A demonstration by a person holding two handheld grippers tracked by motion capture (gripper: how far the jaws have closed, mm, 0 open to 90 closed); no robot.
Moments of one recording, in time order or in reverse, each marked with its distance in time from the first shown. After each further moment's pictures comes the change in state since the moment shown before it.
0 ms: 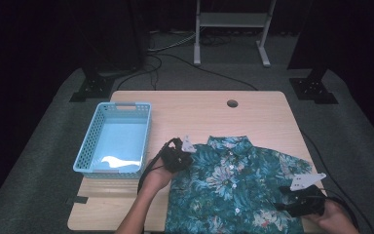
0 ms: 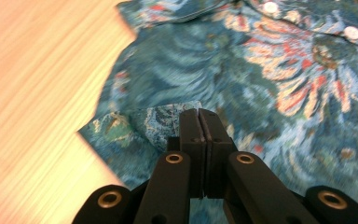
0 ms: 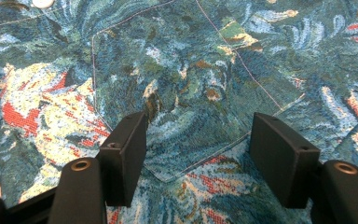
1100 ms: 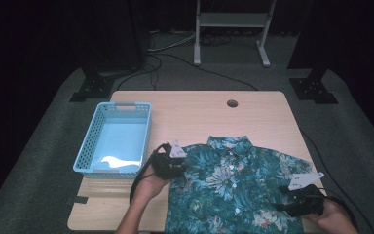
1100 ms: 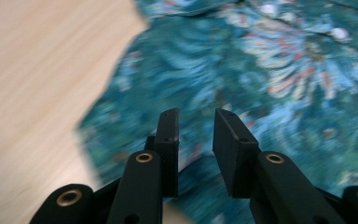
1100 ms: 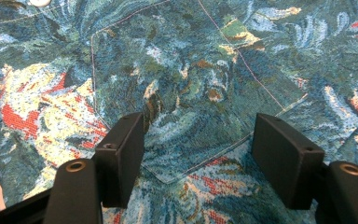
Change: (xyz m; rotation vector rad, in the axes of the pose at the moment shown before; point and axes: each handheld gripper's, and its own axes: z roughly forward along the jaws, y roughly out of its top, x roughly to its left) left arm -0.018 -0.015 -0.007 -0.054 -0.011 -0.033; right arm 0.001 0.004 0.001 0.021 -0.004 0.001
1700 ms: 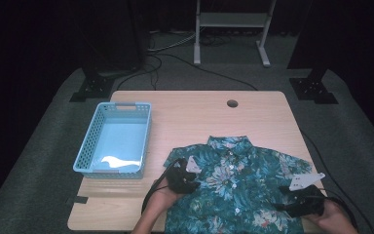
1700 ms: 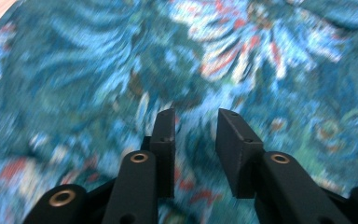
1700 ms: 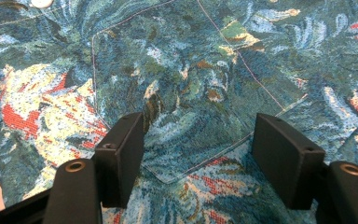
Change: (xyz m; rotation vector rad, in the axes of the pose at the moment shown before) left arm -0.029 -0.015 0.030 0.068 -0.085 0.001; right arm 0.000 -0.002 0.000 -0.016 0.001 0.003
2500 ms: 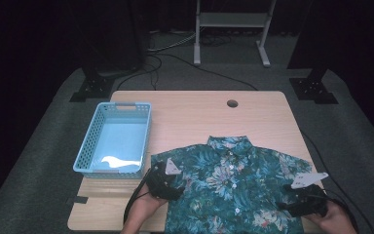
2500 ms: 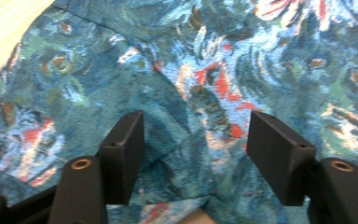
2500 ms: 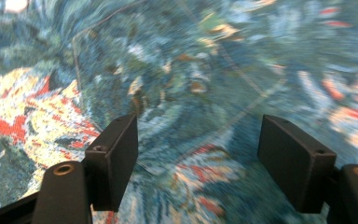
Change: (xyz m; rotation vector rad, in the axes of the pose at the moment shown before) left arm 0.005 -0.036 -0.032 -0.006 0.091 -0.130; right arm 0.001 -0.001 -0.009 0.006 -0.071 0.088
